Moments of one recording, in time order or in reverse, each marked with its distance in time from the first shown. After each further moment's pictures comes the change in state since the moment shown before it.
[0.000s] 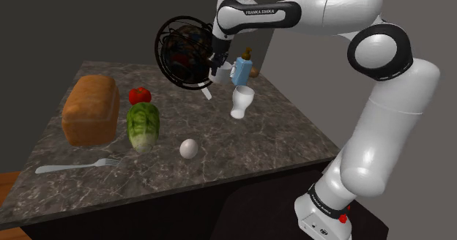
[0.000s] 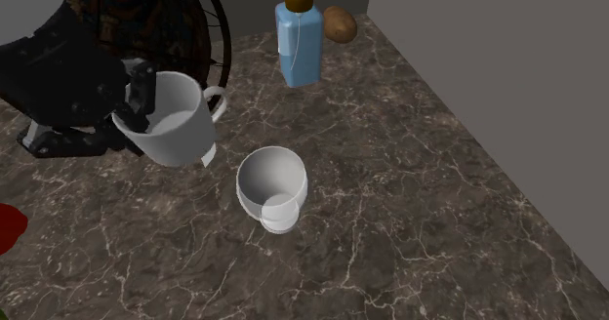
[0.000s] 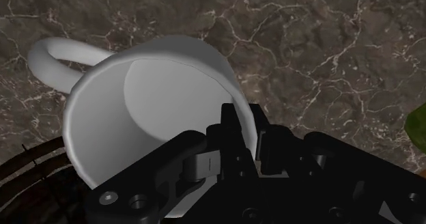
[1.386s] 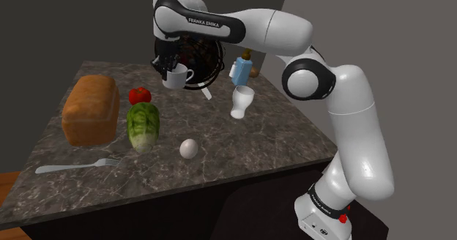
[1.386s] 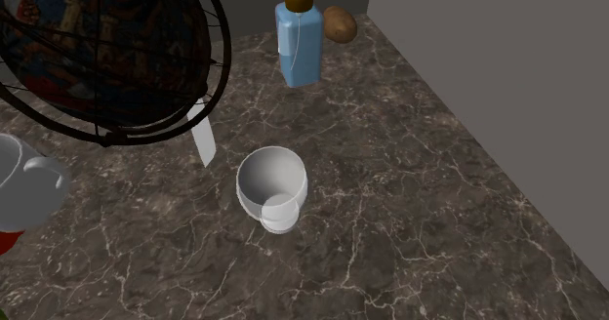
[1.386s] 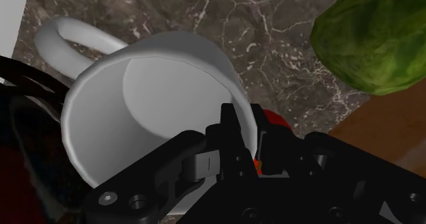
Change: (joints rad) arm 0.209 0.506 0.071 0.715 -0.046 -0.227 0.265
